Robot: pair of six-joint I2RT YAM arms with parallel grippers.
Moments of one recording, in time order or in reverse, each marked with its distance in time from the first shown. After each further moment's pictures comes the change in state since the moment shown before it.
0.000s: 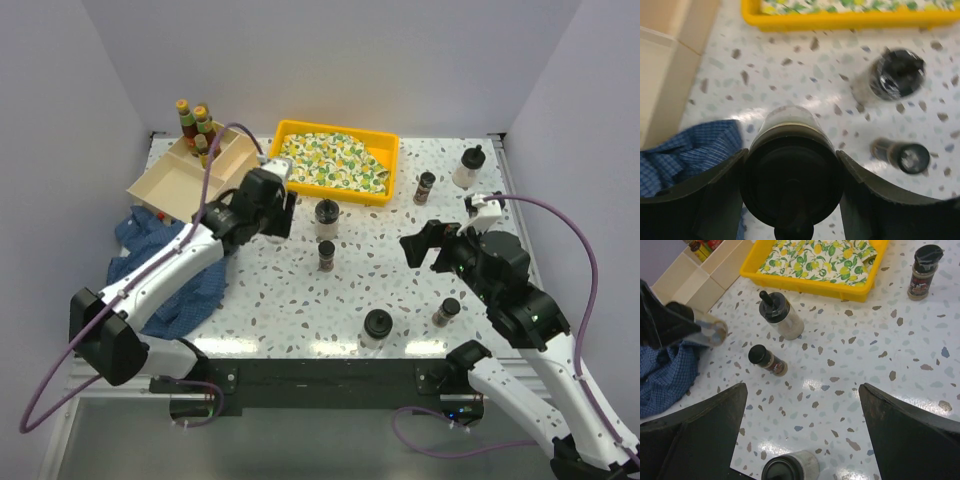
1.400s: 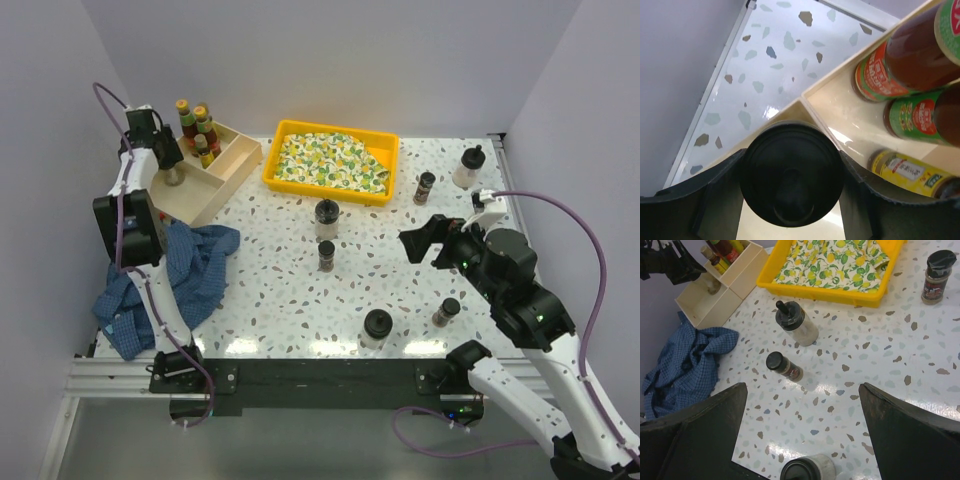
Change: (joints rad) left arm 0.878 0.890 0.726 0.235 0.190 0.079; right arm 0.000 0.014 0.047 0.003 -0.021 0.059
